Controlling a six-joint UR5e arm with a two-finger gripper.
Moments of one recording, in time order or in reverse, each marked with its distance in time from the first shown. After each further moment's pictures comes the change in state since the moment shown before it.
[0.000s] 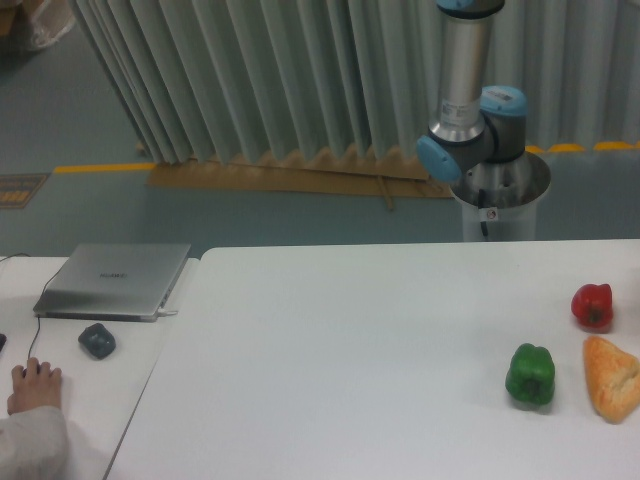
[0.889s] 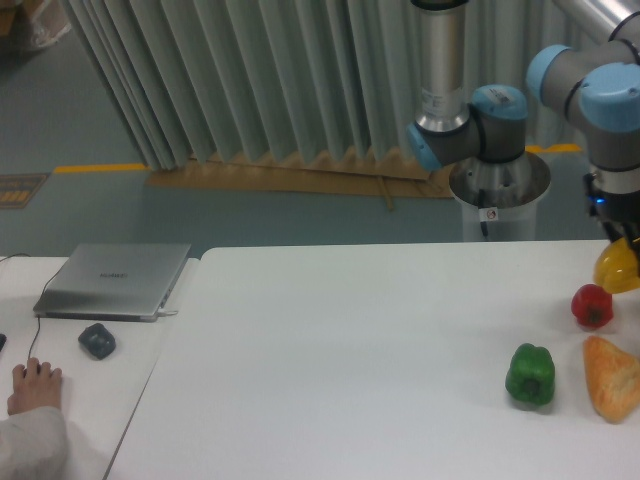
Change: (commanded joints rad) arm -0.272 0.104 -0.046 -0.101 0.049 -0.485
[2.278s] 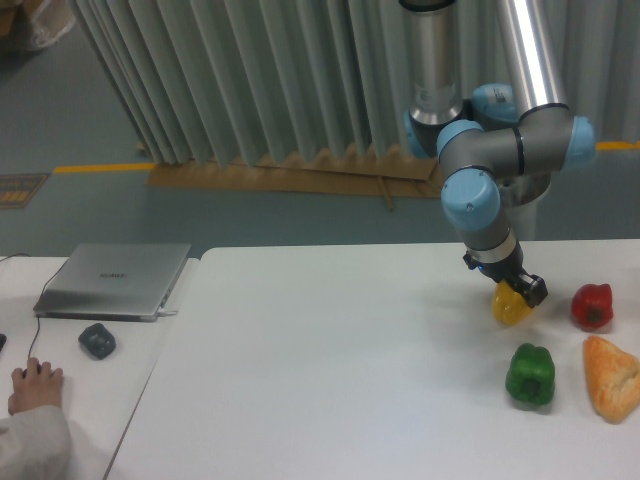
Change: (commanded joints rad) arm -0.389 -0.058 -0.282 0.098 0.175 -0.876
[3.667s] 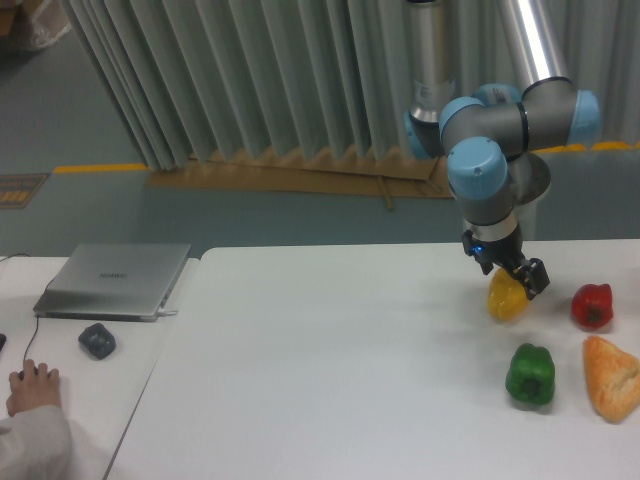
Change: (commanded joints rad) arm 0.018 0.049 0.002 0.006 -0.063 0.008
